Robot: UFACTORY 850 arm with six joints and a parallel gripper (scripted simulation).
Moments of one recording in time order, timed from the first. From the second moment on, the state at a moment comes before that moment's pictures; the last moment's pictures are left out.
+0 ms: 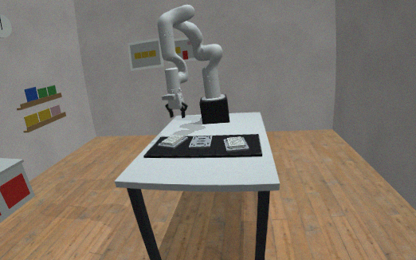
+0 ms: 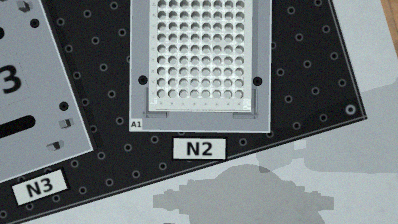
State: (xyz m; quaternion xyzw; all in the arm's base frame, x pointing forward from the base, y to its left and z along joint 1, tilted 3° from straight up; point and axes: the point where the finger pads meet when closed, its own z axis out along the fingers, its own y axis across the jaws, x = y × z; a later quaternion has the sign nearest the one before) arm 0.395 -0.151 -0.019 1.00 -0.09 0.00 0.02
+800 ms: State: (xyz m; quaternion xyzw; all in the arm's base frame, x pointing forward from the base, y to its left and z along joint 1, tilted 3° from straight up) arm 0.399 -0.120 -0.021 1.00 0.01 -0.01 0.02
